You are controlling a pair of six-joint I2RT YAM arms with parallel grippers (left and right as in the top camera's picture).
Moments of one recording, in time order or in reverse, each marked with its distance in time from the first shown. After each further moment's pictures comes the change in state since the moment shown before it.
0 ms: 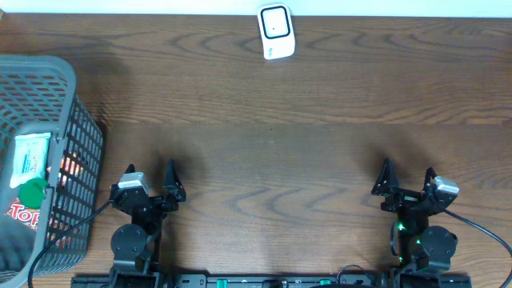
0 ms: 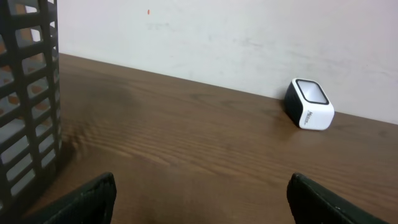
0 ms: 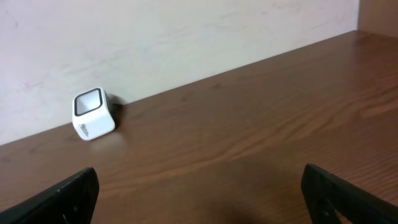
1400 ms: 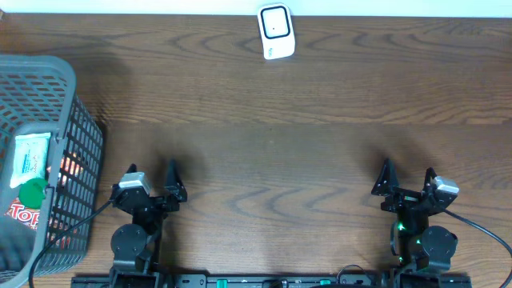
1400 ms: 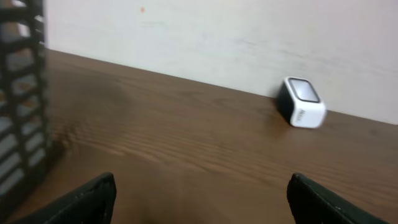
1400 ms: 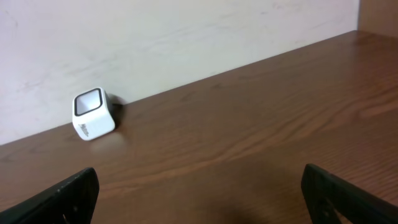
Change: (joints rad) left arm 0.000 0.000 0.002 -0.006 0.041 -0.021; right arm 0.000 0.000 0.000 0.000 0.000 0.000
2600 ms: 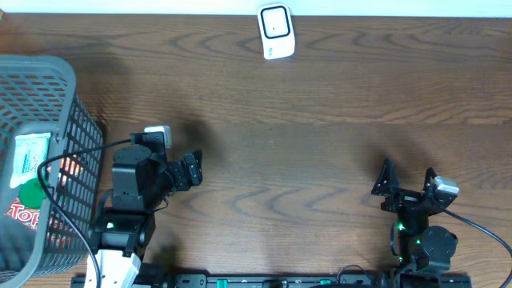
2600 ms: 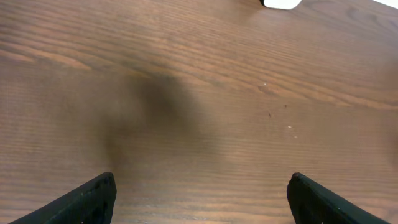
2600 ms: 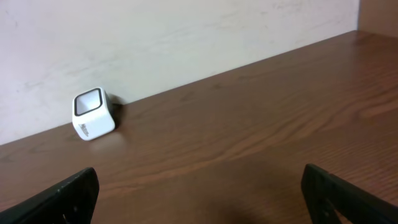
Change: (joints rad) left arm 0.000 0.810 0.544 -0.332 0.283 -0.043; right arm 0.000 0.000 0.000 0.000 0.000 0.000
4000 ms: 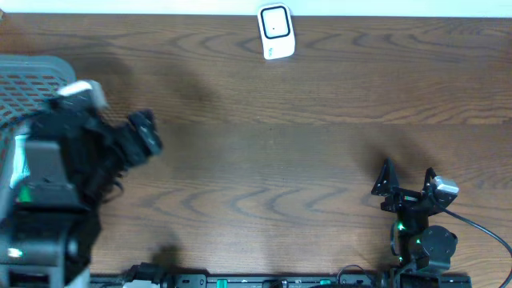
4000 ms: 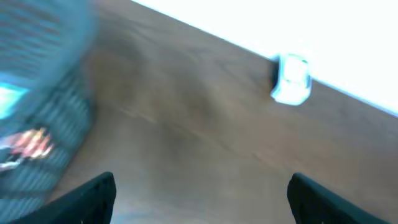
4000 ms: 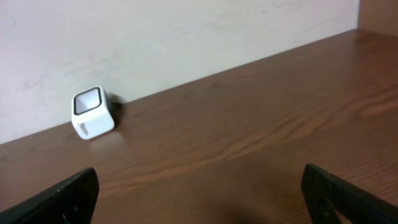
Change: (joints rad) left arm 0.043 0.202 0.983 -0.742 -0.282 -0.164; right arm 0.000 0.005 0.000 0.000 0.000 0.000
